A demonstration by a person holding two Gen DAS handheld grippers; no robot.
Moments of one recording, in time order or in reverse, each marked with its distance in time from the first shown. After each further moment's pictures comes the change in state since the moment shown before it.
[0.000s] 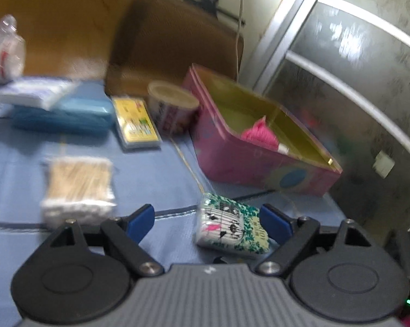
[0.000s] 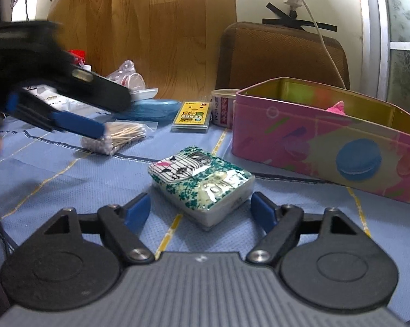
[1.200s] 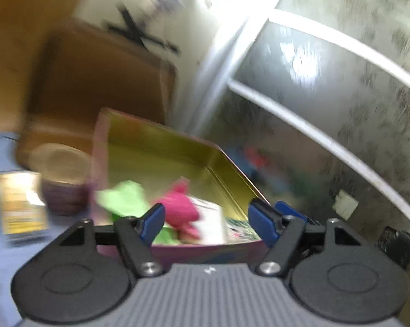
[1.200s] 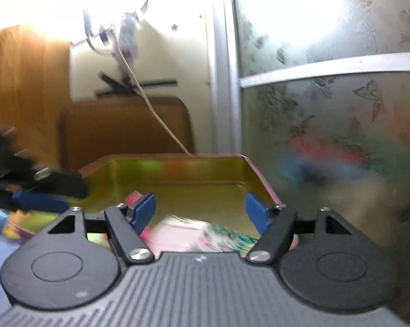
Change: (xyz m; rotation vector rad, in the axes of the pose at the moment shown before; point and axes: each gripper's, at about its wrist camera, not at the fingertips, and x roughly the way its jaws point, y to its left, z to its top) left arm 0.023 -0.074 0.058 0.054 -0.194 -0.168; right arm -0.045 -0.135 0.056 0.239 -0.288 -0.403
